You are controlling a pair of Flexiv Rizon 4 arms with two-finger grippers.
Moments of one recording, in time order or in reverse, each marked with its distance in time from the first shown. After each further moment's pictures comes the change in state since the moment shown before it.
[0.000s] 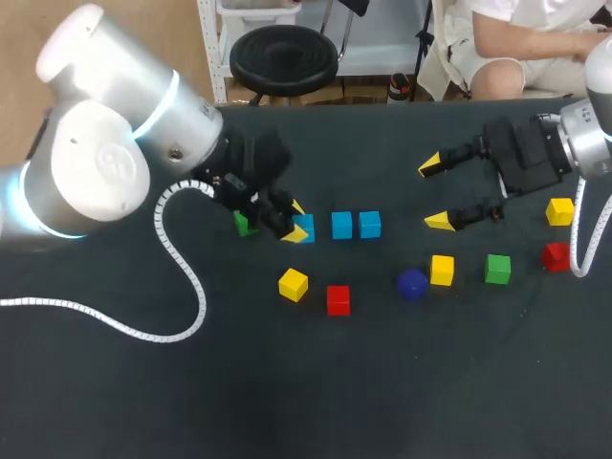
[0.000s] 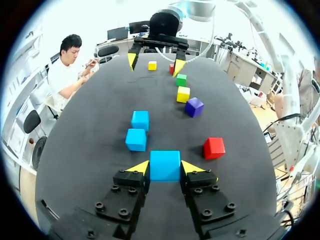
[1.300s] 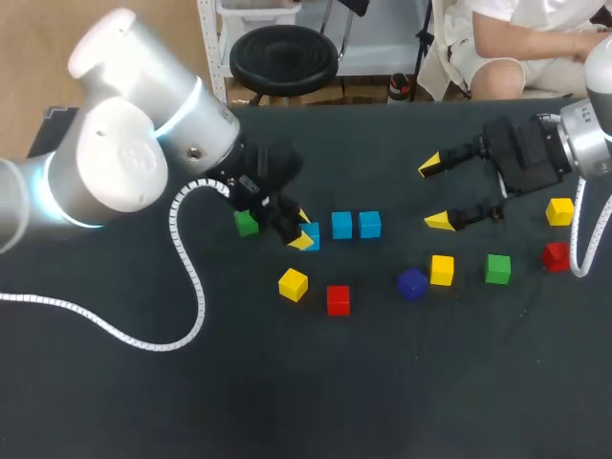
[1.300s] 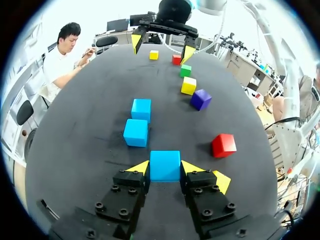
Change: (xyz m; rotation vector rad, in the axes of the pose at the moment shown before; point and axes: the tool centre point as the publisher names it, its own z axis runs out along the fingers) left arm 0.012 0.011 0.026 0.060 0.045 -0.053; right arm 0.000 0.000 0.000 0.000 0.000 0.000
